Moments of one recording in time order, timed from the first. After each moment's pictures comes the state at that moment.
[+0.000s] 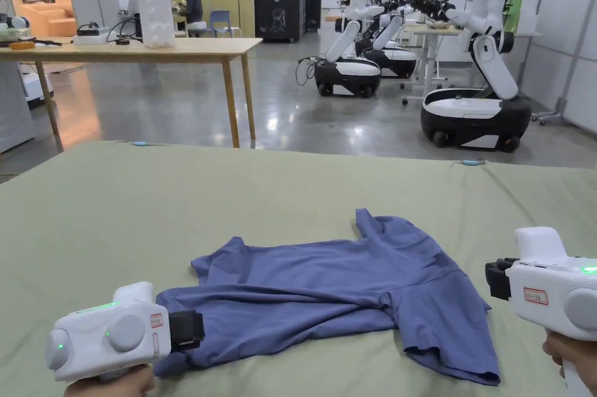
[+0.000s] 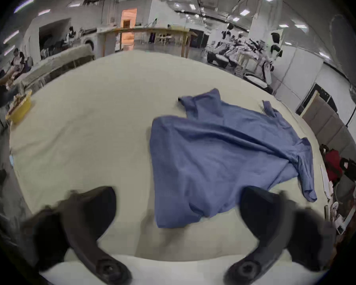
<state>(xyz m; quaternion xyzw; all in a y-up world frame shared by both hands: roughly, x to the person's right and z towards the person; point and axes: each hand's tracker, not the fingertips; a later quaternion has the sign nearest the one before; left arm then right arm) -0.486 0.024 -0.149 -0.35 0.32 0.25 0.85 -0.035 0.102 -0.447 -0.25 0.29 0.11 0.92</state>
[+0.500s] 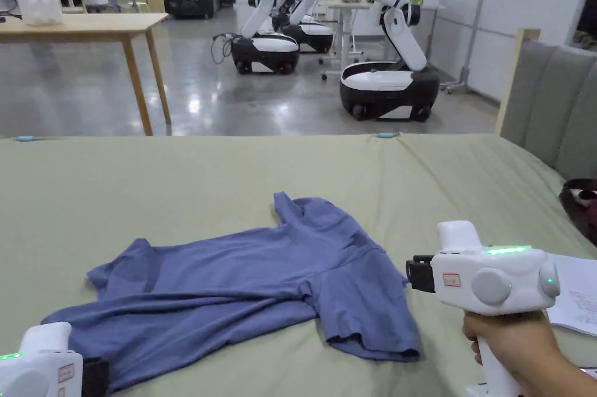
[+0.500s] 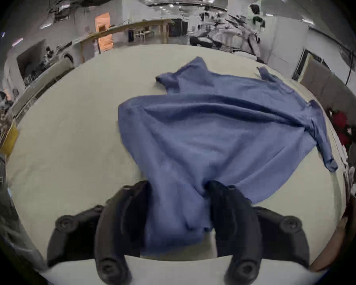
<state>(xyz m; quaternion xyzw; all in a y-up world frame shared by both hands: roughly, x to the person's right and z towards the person) -0.482 -0.003 -0.190 -0.41 0.28 0.16 0.85 -0.017 0.057 -0.497 -0.33 0.24 0.08 0.91</state>
